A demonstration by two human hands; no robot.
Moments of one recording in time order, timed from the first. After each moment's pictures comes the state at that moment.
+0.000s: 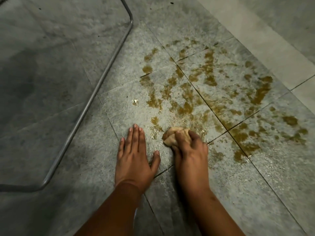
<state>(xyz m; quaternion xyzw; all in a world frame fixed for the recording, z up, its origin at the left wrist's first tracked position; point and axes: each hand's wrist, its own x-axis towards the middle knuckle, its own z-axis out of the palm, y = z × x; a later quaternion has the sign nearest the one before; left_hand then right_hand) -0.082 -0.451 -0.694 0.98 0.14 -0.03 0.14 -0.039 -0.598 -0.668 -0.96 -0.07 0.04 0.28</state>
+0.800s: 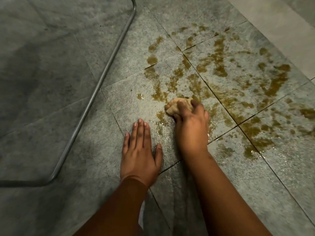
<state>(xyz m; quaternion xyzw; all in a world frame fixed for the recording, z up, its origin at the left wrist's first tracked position) -0.081 -0.451 -0.695 0.98 0.15 -0.03 0.13 0.028 -0.561 -0.674 -0.97 -0.04 0.02 0.23</state>
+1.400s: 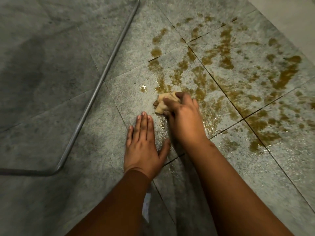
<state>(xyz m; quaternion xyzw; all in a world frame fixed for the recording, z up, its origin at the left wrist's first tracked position) -0.081 -0.448 -0.694 0.98 0.15 -0.07 0.11 0.031 -0.549 -0.663 -0.95 -0.18 0.06 0.26</state>
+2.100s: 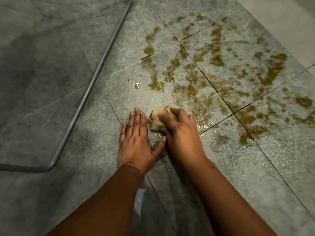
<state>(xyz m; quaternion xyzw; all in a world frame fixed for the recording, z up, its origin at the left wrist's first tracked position) -0.082 -0.446 -0.695 0.98 0.13 -0.07 0.11 -0.018 -0.579 -0.661 -0.93 -0.20 0.09 0.28</state>
